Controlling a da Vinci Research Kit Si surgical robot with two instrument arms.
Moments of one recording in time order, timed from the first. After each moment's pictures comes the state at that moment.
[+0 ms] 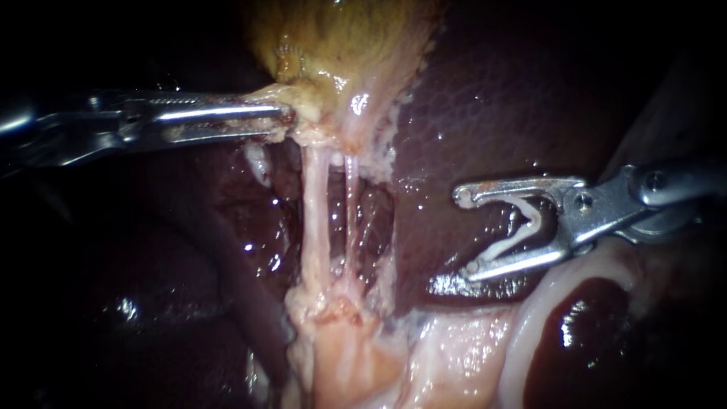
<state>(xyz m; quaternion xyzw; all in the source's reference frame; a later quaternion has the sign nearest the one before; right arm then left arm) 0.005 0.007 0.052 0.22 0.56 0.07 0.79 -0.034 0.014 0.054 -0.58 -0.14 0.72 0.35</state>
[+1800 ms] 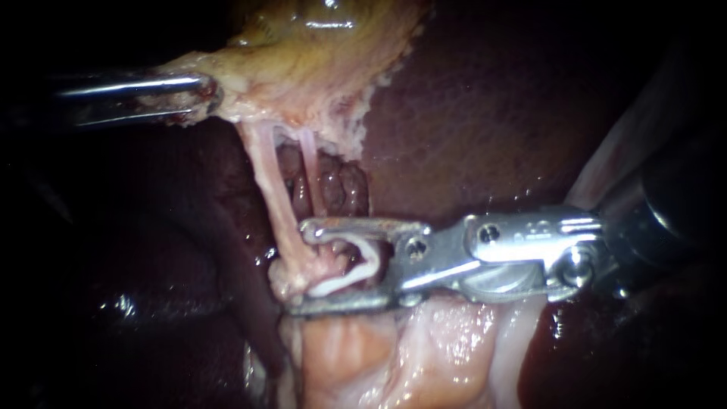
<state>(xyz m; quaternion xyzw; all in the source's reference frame) 0.021 0.002 0.052 0.24 0.54 0.14 0.79 -0.029 0.015 0.044 -0.60 -0.13 0.70 0.36</state>
